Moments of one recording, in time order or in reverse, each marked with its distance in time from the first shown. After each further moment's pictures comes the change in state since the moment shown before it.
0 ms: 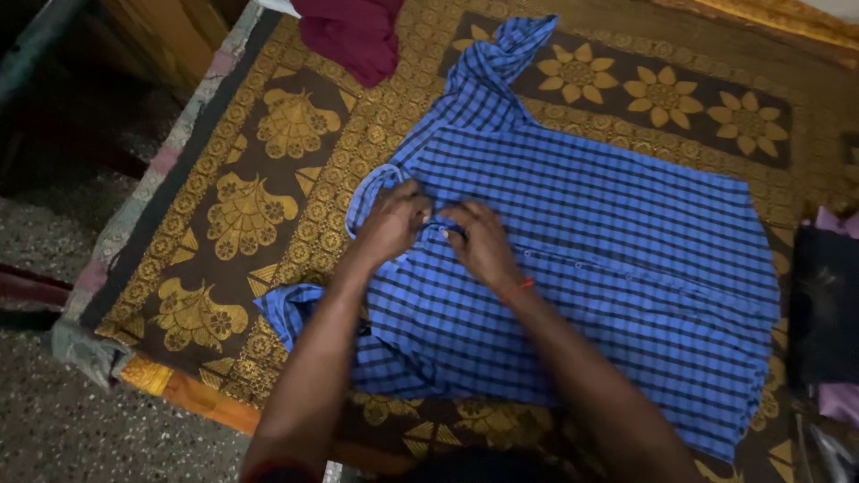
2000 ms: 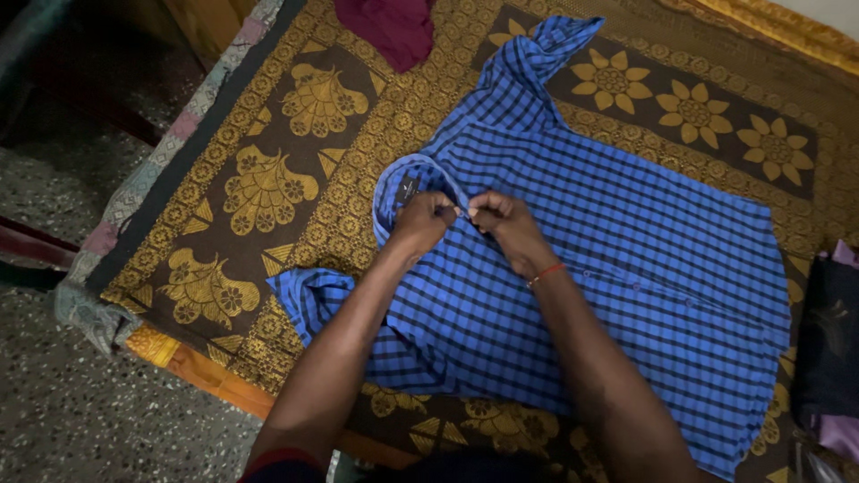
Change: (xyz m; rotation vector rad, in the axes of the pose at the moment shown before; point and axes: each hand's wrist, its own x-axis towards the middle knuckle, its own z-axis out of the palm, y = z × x) left_hand -0.007 -0.002 0.040 -0.409 -0.020 -0.778; right_hand 0.020 0.033 0.009 0.825 -0.218 0.698
